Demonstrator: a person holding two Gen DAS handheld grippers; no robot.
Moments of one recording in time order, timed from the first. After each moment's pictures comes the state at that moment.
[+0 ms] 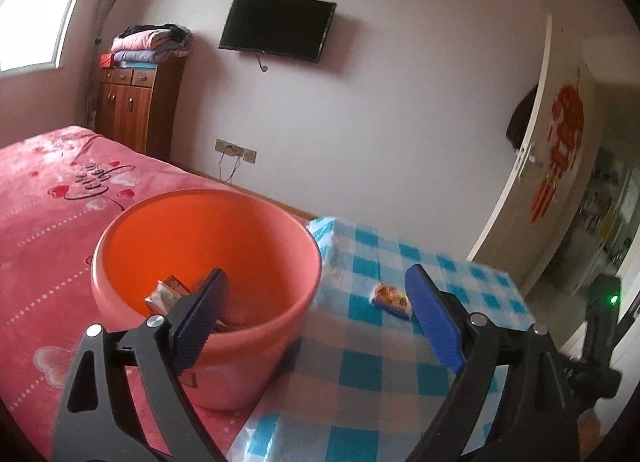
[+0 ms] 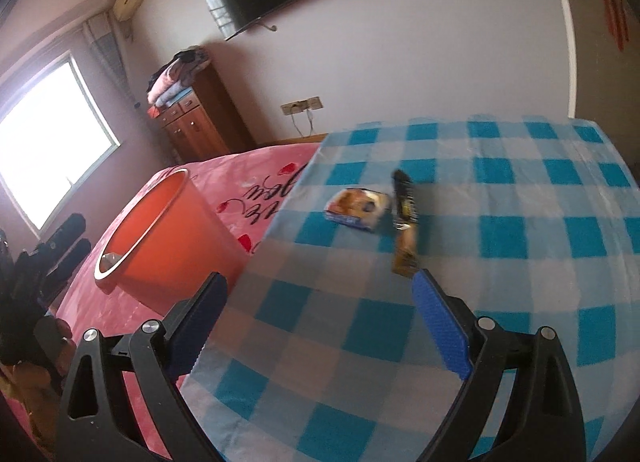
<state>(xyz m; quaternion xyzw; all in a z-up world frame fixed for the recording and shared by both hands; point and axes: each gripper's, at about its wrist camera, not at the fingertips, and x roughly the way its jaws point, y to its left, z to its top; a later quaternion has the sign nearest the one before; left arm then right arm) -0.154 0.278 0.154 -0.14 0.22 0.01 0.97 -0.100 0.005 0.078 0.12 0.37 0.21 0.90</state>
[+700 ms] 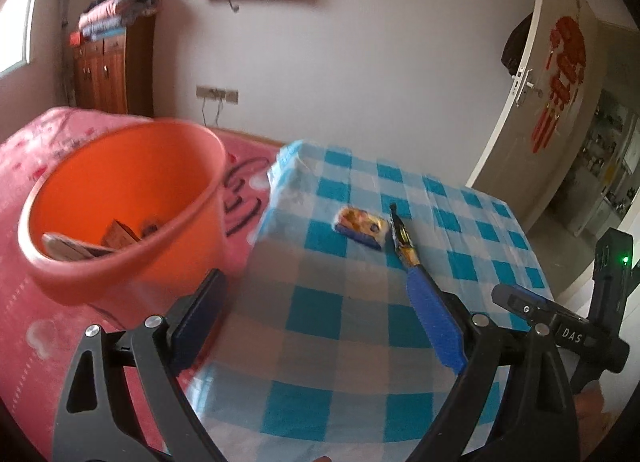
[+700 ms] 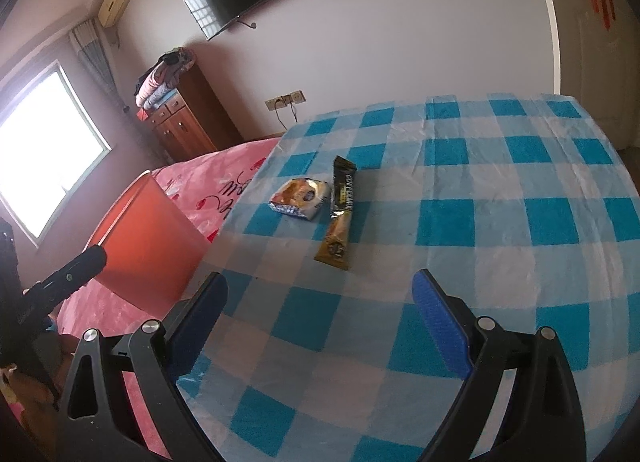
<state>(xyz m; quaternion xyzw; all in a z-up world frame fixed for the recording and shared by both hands) -0.118 0.200 0.125 -0.11 0.34 -0.01 0.93 -0.083 -0.059 0.051 0.13 0.38 0.20 0.89</state>
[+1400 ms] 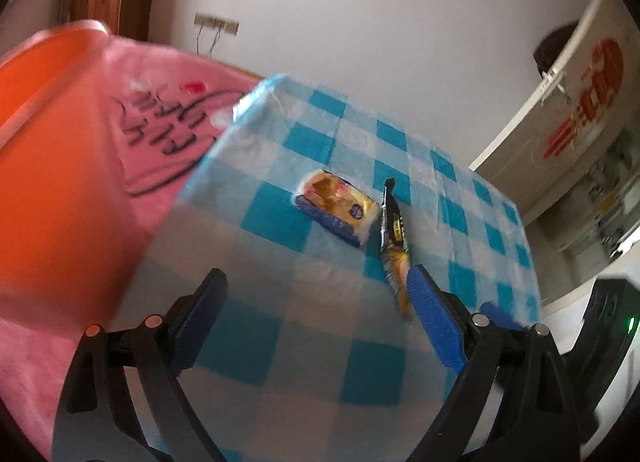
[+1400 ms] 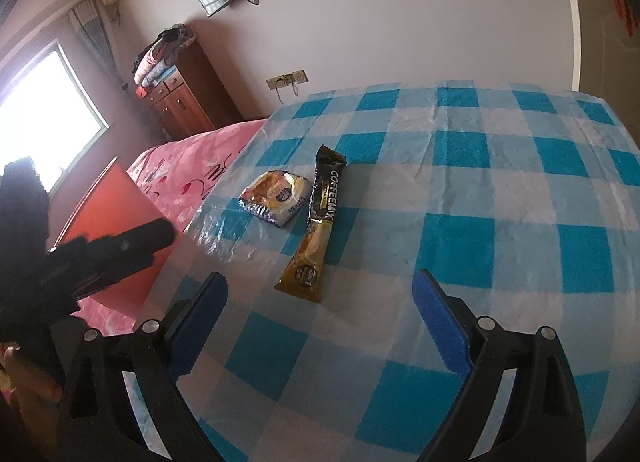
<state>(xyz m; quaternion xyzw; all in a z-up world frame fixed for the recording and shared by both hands) -0.007 0.163 0.059 -0.21 0.43 -0.02 0.88 -0.020 -0.049 0.015 0.10 0.41 0.22 0.88</state>
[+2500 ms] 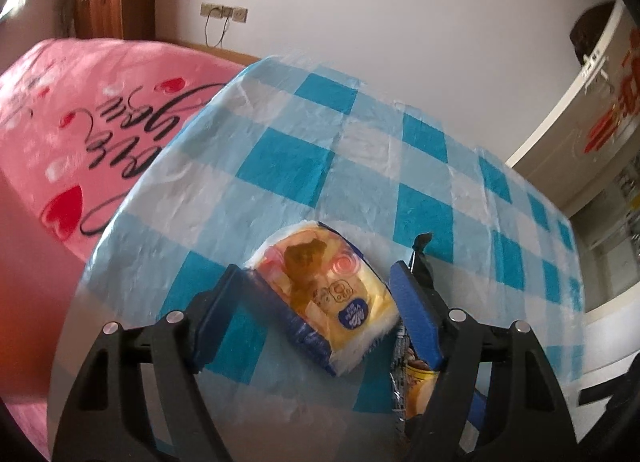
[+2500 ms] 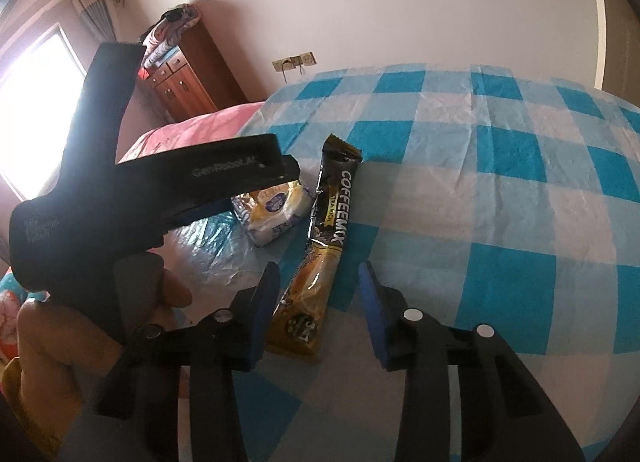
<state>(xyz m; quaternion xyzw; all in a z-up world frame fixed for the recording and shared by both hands) 0.103 0.124 0.022 -0.15 0.46 0.03 0.88 0.026 -0.018 -0.012 0.08 0.43 0.23 0.87</state>
